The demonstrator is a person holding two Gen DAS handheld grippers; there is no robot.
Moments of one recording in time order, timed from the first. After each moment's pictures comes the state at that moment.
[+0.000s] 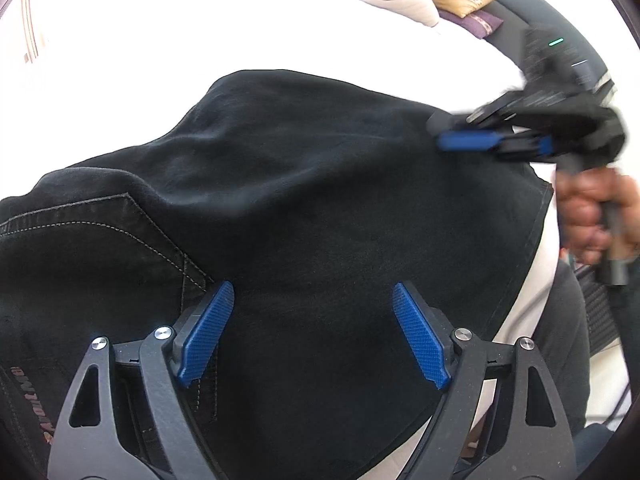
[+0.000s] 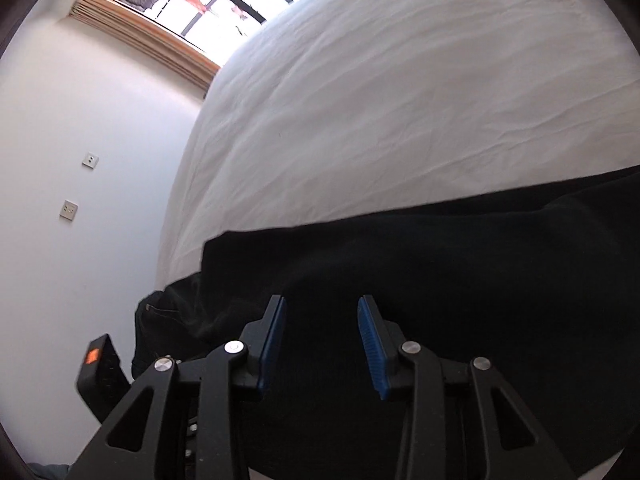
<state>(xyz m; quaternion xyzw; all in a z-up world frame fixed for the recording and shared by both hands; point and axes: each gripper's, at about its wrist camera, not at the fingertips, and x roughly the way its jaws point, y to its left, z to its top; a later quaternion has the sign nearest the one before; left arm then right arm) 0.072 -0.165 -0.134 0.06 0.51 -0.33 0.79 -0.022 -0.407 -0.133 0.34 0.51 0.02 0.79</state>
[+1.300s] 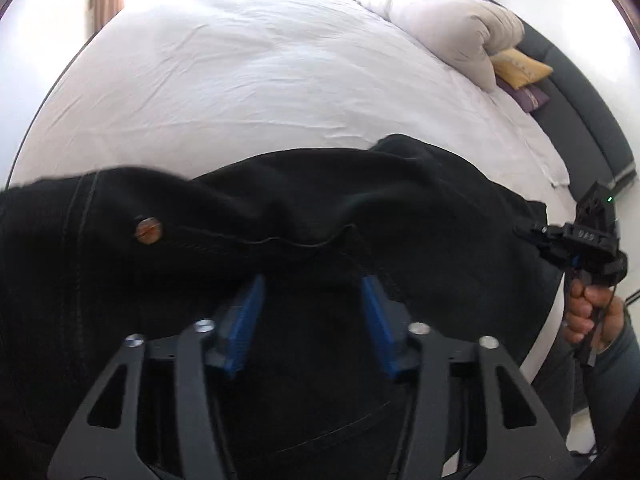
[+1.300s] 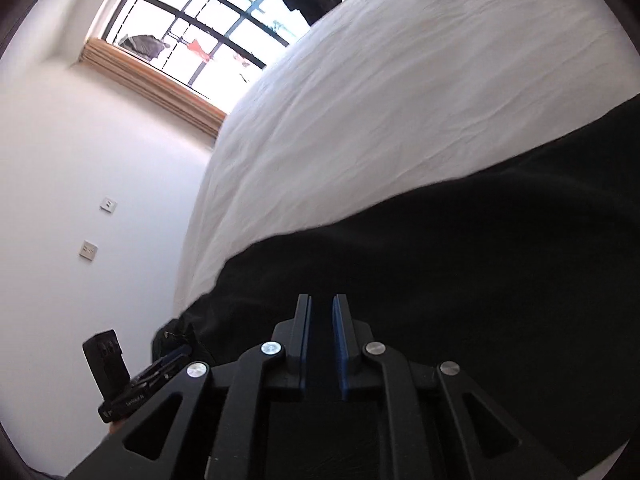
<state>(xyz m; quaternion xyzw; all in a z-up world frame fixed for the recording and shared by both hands) 0.114 -0.035 -0.137 -0.07 0.51 -0.26 0.82 -0.071 -0.389 -0.141 0.40 0.43 0.00 0.81</state>
